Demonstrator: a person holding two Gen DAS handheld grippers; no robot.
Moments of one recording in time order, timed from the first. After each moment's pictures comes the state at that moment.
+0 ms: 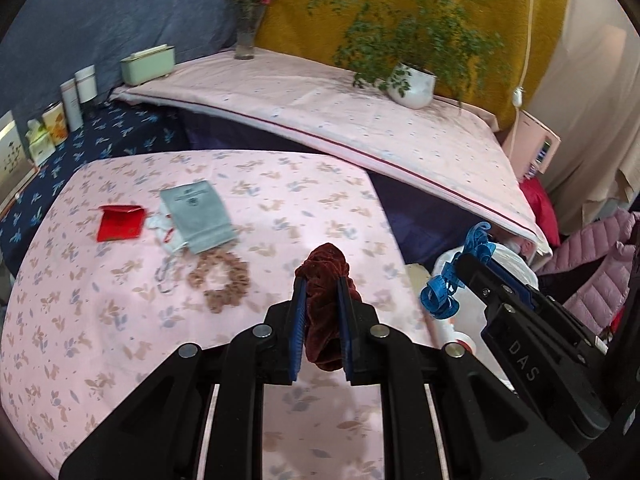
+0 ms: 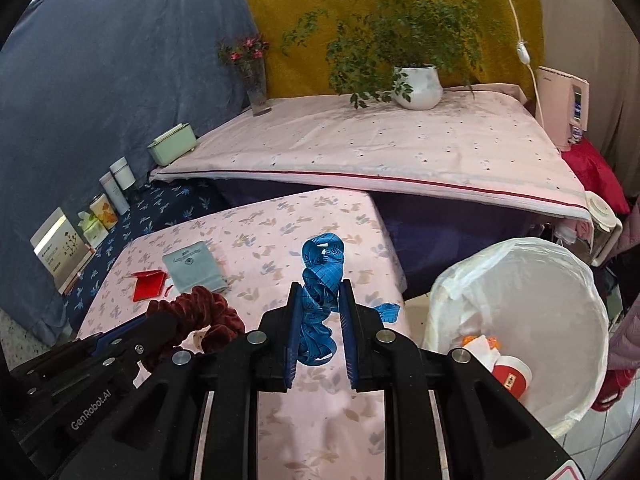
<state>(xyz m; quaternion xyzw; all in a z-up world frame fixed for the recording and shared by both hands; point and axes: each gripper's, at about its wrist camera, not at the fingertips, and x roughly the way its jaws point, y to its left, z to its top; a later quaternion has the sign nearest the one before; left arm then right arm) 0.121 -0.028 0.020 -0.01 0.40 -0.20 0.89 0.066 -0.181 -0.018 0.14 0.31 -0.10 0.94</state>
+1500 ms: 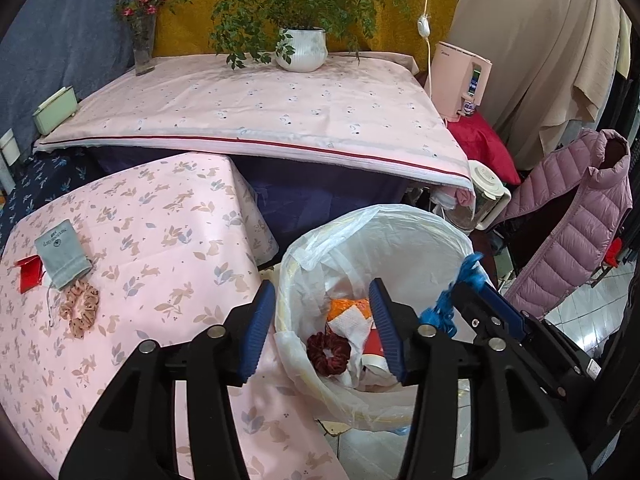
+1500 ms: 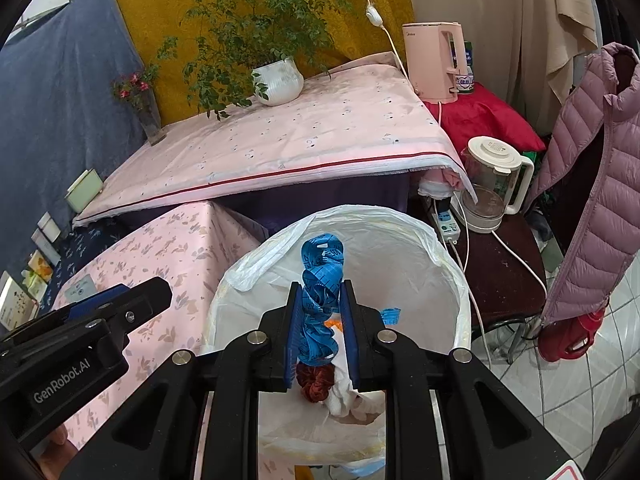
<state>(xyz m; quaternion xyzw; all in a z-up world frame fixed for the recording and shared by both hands) 0.087 -0.207 0.003 0.08 0.41 -0.28 0.86 -0.011 -0.335 -0.059 0.20 0.31 -0.22 0.90</state>
